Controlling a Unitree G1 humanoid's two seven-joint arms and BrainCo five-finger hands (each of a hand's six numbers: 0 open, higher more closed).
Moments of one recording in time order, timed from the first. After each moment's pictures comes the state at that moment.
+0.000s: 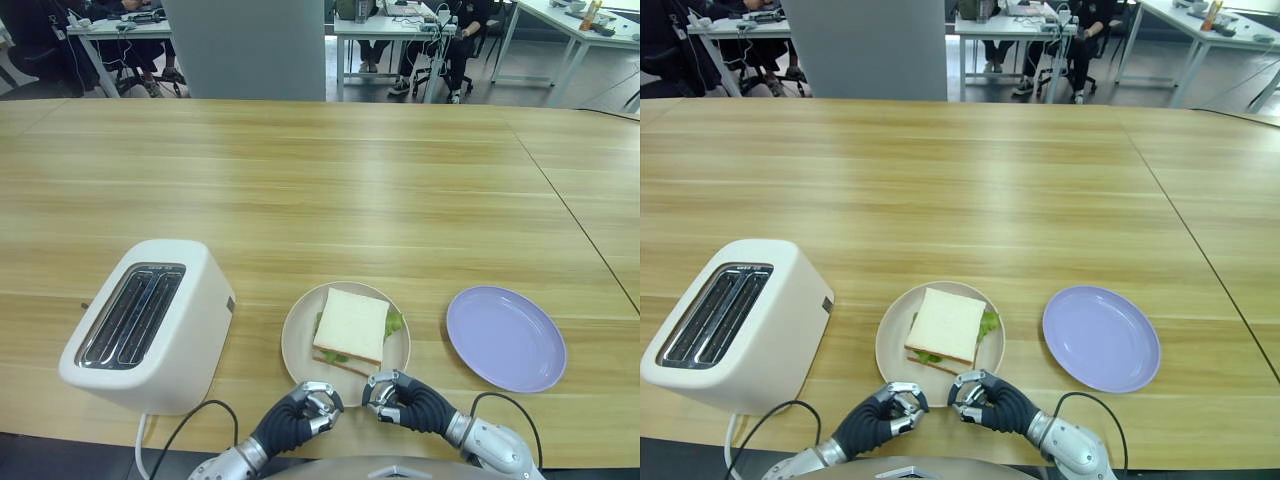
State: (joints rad) left arm 0.67 0.28 -0.29 -0.28 -0.08 -0.12 -0.48; right arm 0.48 -0.39 0.38 -0.25 0.05 -0.10 0.52
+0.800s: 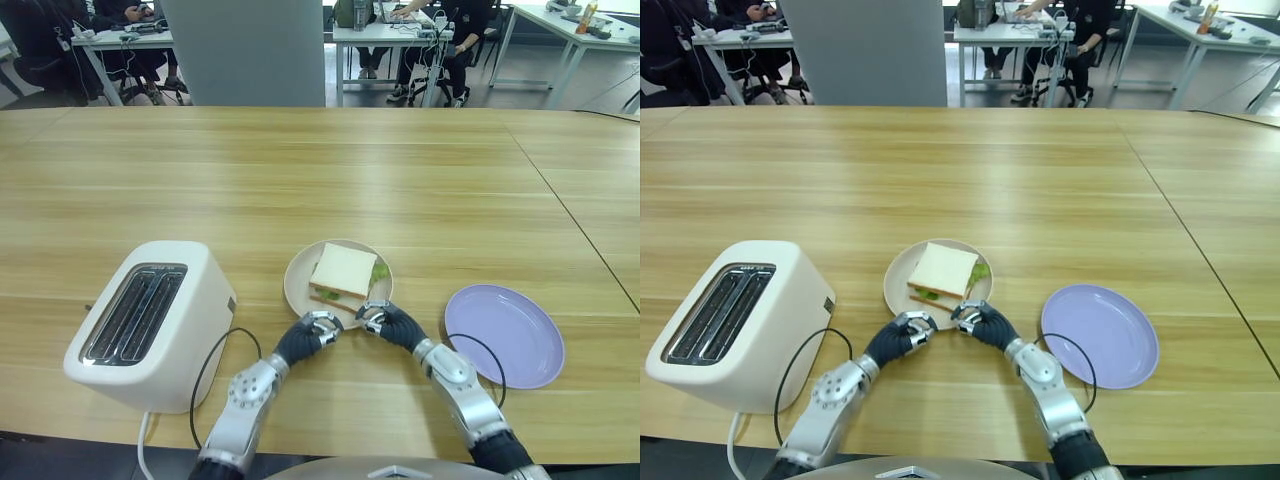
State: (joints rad) left arm 0.08 0.15 -0.19 0.21 -0.06 -0.11 -0.37; right arm -0.07 -0.11 0.26 0.37 0.01 -0.16 0.33
